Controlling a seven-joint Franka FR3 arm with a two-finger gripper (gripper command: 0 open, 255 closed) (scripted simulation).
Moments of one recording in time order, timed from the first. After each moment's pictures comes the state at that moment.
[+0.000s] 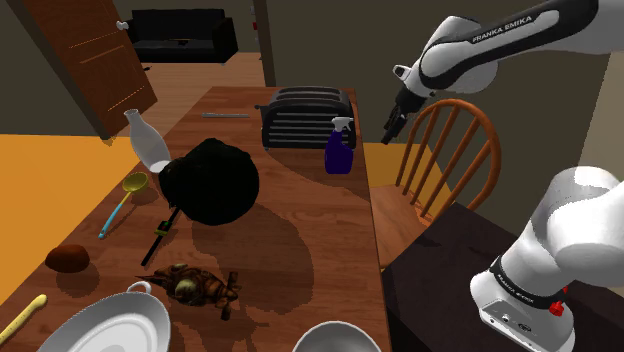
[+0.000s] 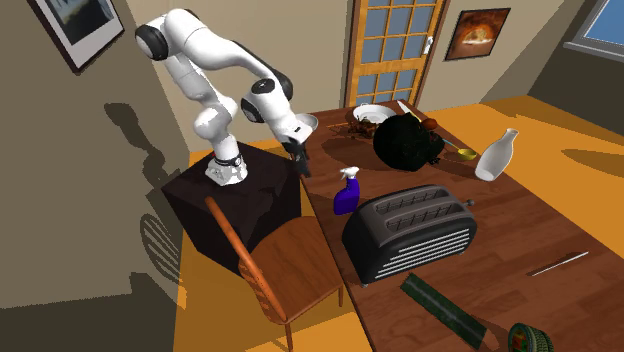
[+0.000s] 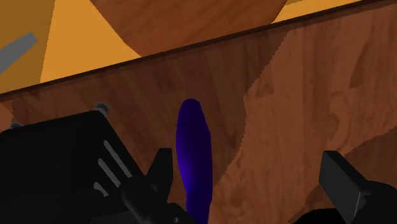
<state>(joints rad) 0.28 -0.40 -0.46 -2.55 0.17 2.43 -0.85</state>
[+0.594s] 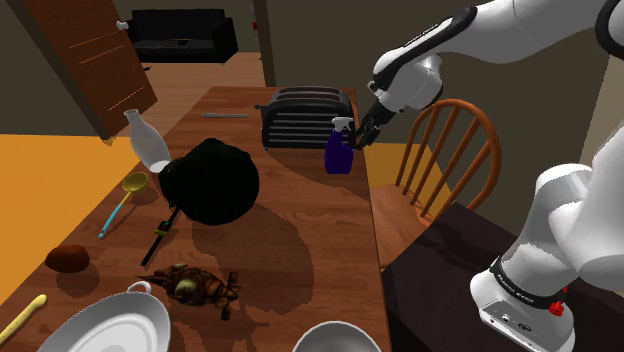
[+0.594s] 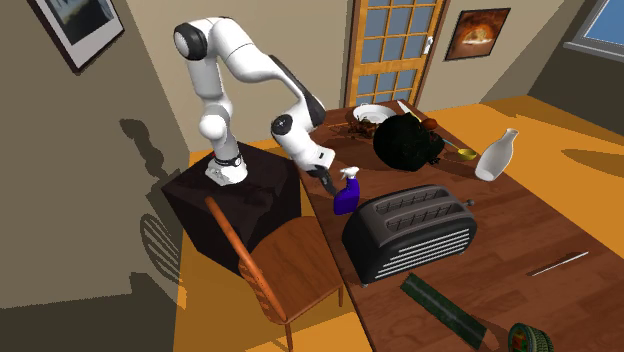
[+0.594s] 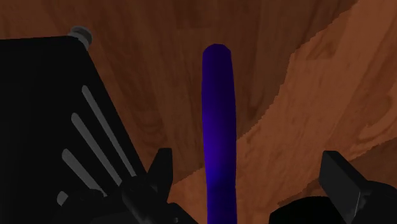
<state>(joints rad) 0.55 0.02 -0.70 -2.34 0.80 2.52 -1.54</state>
